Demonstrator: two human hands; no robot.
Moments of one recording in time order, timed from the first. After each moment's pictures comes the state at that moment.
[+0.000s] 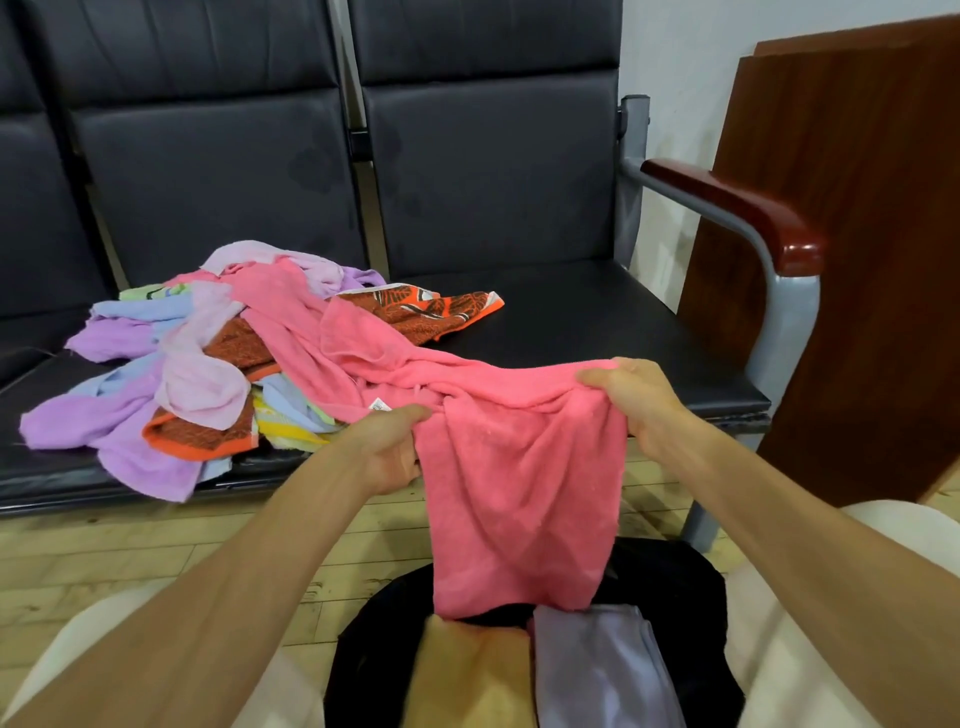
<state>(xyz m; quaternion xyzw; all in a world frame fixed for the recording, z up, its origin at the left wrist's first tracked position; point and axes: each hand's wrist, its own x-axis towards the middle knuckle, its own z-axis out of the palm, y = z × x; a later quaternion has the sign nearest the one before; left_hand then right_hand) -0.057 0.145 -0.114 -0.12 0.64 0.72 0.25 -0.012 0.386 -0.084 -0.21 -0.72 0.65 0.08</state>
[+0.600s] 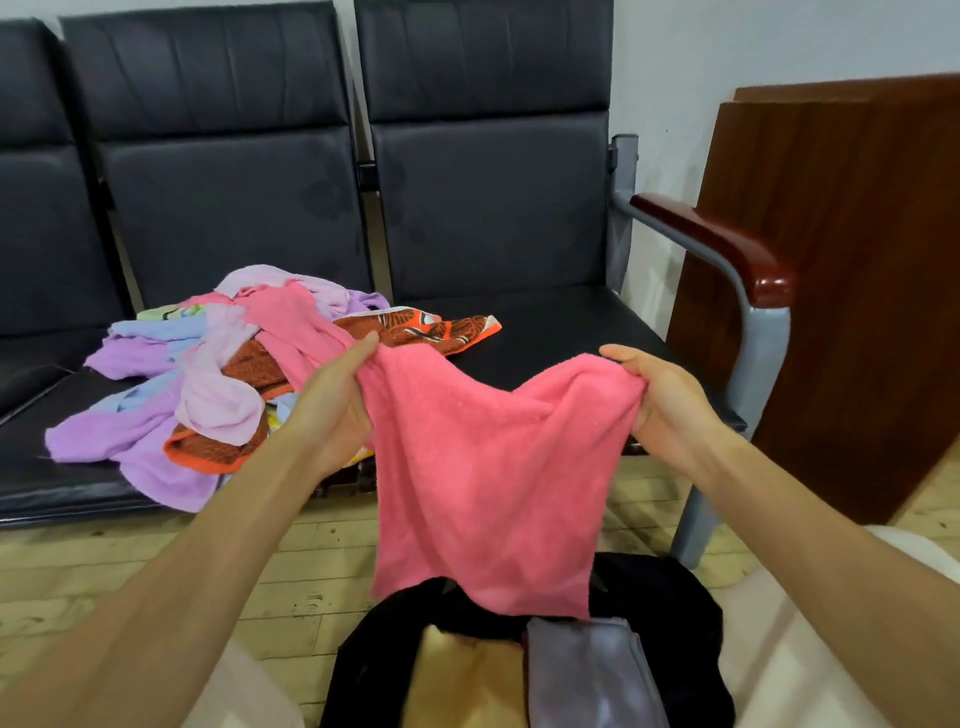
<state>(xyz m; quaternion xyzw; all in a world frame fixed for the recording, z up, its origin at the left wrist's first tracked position) -0.034 0.116 -0.037 0.00 0.55 0.83 0.10 0.018 0.402 -0.048 -0.15 -0.58 0.79 0.10</state>
